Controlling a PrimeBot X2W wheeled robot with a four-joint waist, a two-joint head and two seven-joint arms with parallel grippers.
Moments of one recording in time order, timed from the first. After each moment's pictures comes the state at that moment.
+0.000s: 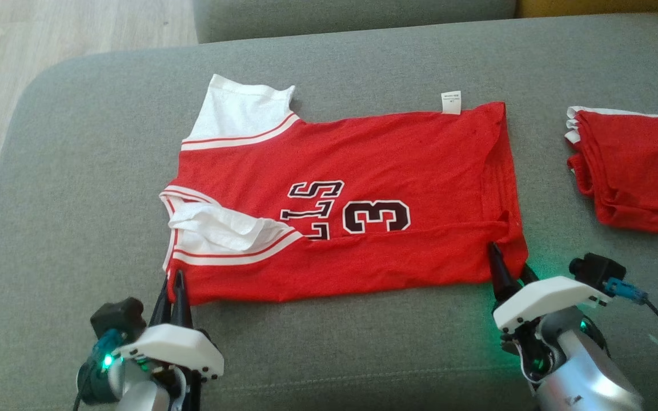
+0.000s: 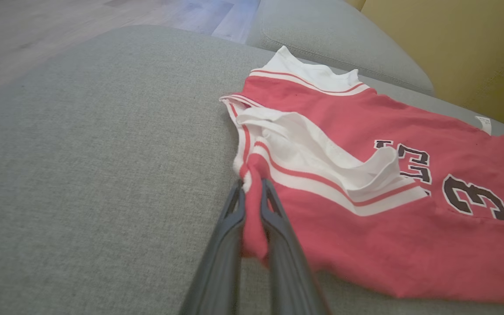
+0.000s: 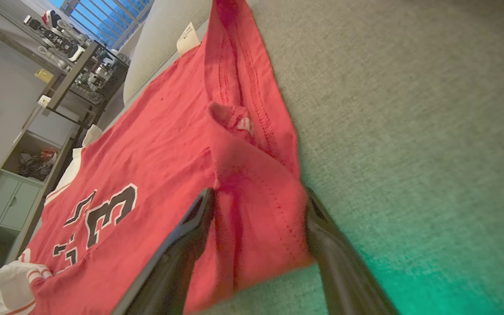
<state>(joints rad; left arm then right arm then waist) -0.09 0.04 -0.21 0.45 -0.39 0.12 -0.26 -0.40 -0.06 0.12 0.94 0.77 0.13 -0.21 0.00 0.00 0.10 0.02</state>
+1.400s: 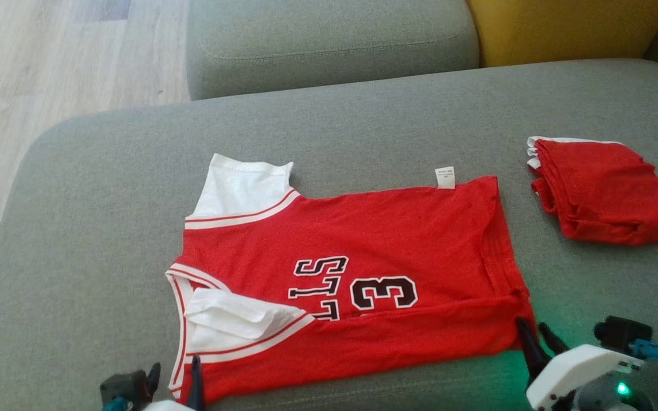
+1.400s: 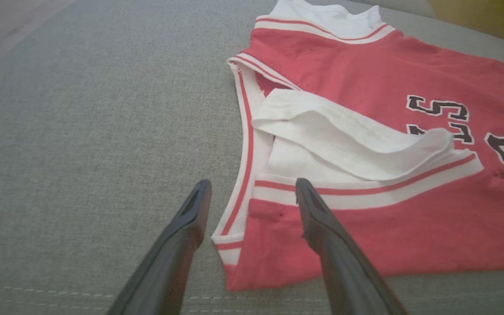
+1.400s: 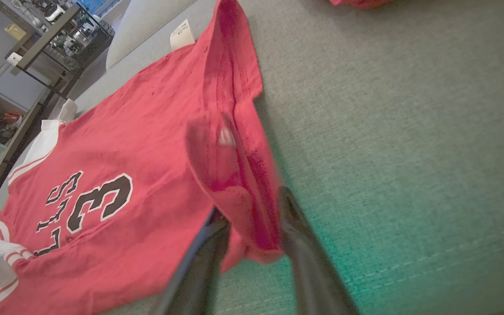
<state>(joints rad) 0.13 0.12 -0.28 0.39 -0.38 0.15 -0.16 -0.04 -0.04 -0.09 0.55 0.49 0.13 0.04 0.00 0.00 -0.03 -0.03</state>
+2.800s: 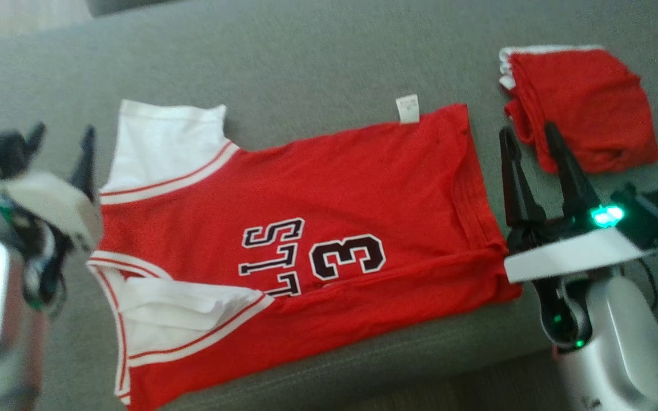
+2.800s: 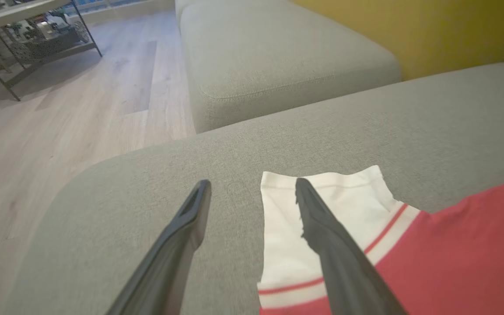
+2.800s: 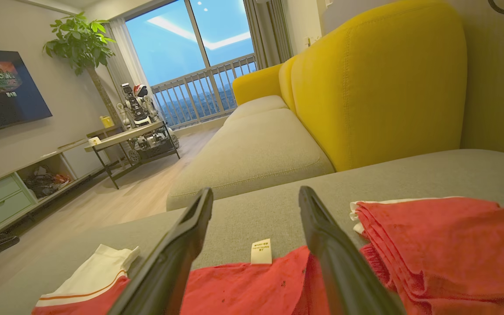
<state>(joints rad) -0.42 0.34 -0.12 0.32 -0.25 -0.06 0.12 -0.25 -0.04 0.06 0.10 0.36 0.13 -0.21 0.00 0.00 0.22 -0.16</state>
